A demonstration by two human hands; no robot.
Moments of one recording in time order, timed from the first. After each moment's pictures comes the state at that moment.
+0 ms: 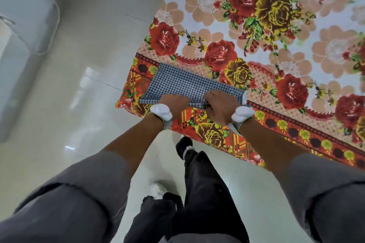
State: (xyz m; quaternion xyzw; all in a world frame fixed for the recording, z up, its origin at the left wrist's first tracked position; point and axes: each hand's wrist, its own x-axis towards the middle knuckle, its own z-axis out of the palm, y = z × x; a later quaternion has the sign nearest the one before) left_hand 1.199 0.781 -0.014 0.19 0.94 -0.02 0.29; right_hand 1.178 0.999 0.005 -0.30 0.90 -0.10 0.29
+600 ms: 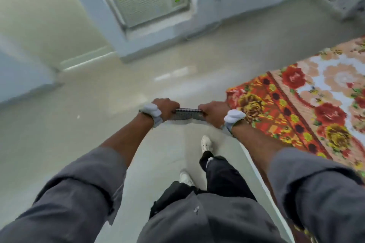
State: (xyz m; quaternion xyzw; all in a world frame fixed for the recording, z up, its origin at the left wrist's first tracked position) left_hand 1.650 0.553 0.140 -0.23 0.94 0.12 0.22; right_hand 1.473 0.705 0.142 -0.65 0.73 0.03 0.21
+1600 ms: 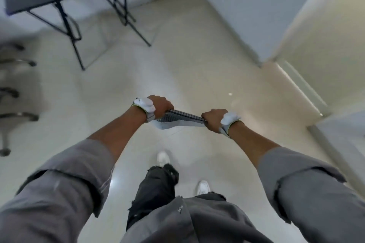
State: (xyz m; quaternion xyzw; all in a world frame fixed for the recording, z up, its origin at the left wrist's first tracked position) left_hand 2.299 0.497 0.140 -0.77 0.58 0.24 0.15; right_hand 2.105 0.316 0.113 -0.94 0.11 0.31 0.08
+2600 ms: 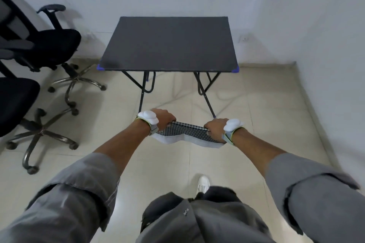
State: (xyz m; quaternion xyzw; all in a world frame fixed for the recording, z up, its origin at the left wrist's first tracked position) left_hand 2.944 0.465 0.159 -0.90 0.35 0.24 0.12; right_hand 2.872 0.213 0.127 -0.95 -0.12 0.28 -0.02
